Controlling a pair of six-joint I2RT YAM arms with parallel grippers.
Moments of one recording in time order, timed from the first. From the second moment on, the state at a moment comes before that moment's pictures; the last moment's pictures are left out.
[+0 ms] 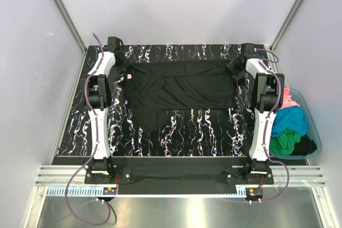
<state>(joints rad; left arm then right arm) 0.01 2.49 2.19 -0.76 0.03 -0.70 -0.05 2.36 1.84 -0.40 -0.12 0.93</state>
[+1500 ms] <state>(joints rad) -0.16 1.42 0.85 -0.71 0.14 -0.74 -0.03 1.71 1.01 -0.63 -0.10 0.71</state>
